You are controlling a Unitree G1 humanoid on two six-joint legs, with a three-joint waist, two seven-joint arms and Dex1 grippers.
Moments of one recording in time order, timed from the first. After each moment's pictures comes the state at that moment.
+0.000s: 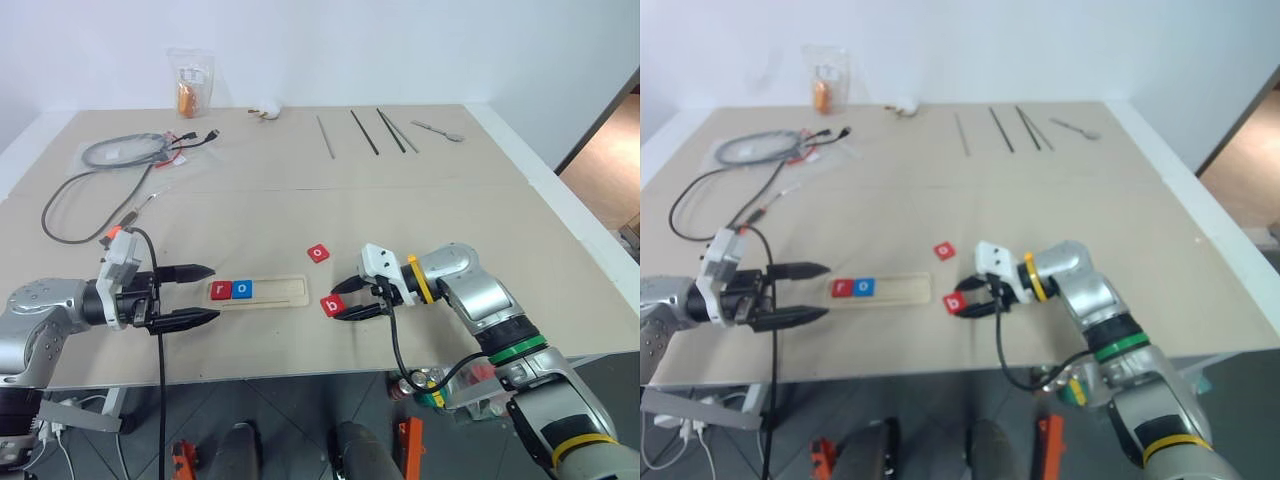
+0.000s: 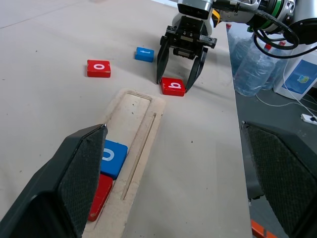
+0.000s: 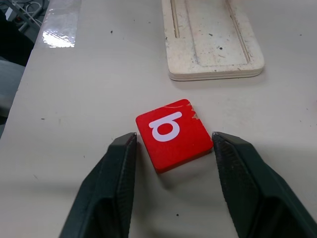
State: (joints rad) left arm -0.24 0.83 0.17 0.02 -0.68 0.39 -1.38; right arm -0.71 -0.55 0.36 0.33 0.13 0.18 1.37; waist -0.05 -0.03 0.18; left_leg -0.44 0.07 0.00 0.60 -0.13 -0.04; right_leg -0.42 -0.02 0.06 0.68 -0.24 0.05
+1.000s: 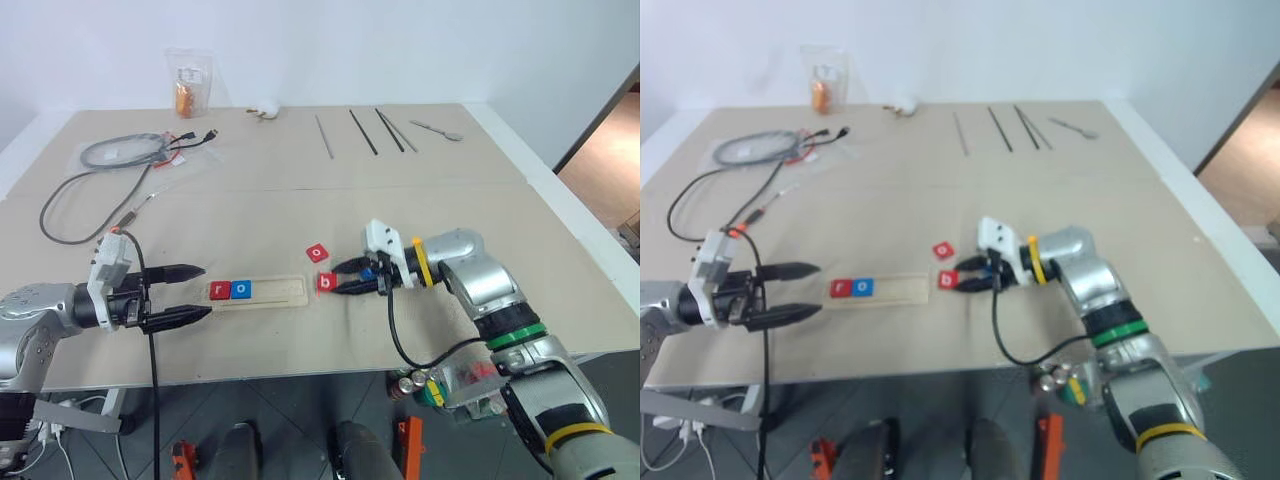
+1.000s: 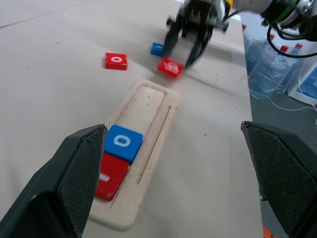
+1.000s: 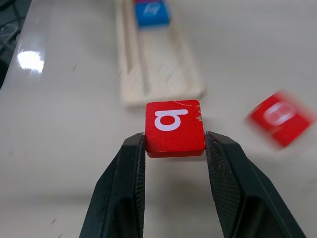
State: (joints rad) left arm -0.21 0.84 0.21 0.06 -0.66 0.39 -1.37; right arm -0.81 -0.53 0.27 0.34 0.17 0.26 1.33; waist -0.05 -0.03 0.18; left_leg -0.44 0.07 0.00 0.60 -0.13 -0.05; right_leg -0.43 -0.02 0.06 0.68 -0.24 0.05
